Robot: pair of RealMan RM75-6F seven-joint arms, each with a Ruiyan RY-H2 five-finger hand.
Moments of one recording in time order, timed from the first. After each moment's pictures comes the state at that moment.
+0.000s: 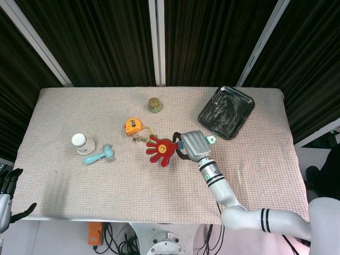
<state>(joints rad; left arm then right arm) 0.07 -1.14 0.00 -1.56 1.56 1.62 -0.07 0.82 -1.65 0.38 -1.67 -0.88 1.03 -0.58</state>
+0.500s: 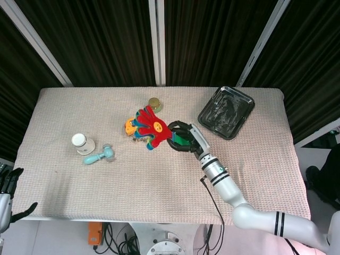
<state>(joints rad) 0.07 -1.14 0.00 -1.56 1.56 1.63 -0.09 0.66 -1.60 0.60 -1.79 -0.95 0.76 0.68</state>
